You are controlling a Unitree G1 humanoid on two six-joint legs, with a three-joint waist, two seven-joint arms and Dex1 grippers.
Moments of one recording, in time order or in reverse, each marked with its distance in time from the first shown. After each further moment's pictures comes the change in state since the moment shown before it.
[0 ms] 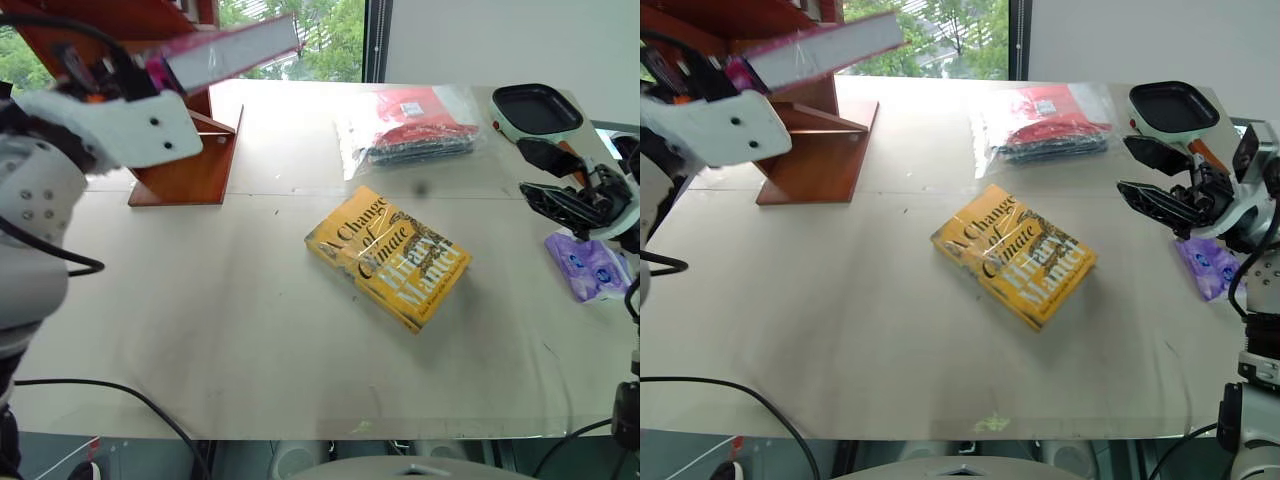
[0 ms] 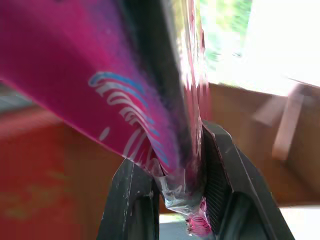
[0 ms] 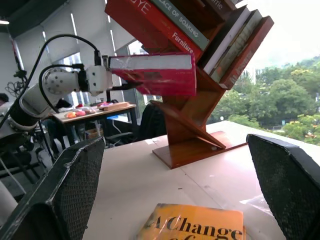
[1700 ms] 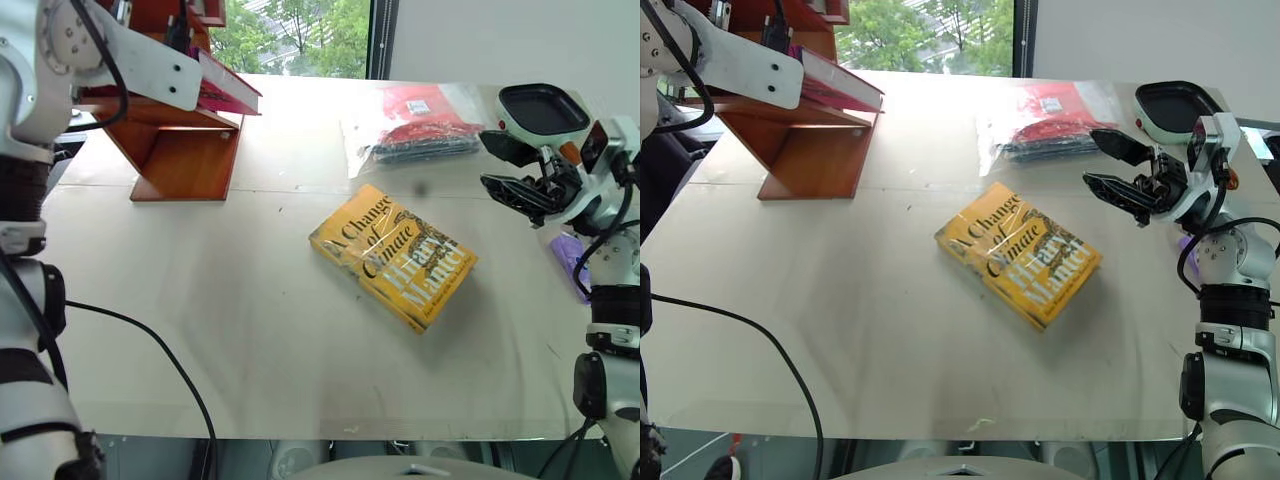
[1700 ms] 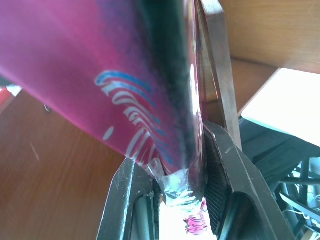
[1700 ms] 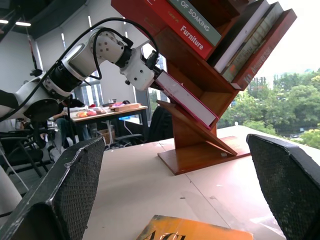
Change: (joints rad) left arm -0.937 -0.102 -0.547 0.881 0.479 -0.552 -0.653; right arm -0.135 0.115 0.053 0.156 -0.133 -0.099 0.060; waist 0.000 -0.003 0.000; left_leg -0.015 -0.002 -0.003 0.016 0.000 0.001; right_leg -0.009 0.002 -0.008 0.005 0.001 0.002
